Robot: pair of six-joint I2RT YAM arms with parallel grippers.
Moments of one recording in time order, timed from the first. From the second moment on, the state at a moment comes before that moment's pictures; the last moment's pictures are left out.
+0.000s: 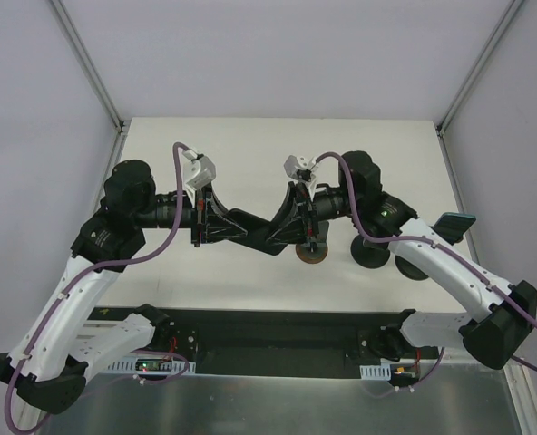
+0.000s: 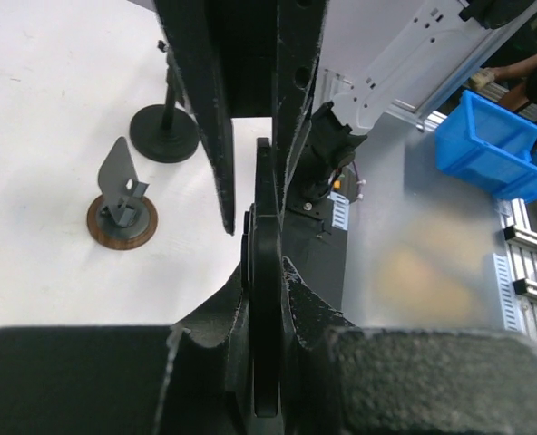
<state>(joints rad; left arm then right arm) -0.50 0.89 1.19 -0.55 0.96 -0.19 0.74 1.24 1.15 -0.13 -1.09 0.15</state>
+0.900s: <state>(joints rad) -0.48 0.82 0.89 0.37 0.92 -0.70 0.76 1.16 1.07 0.22 -0.95 0.37</state>
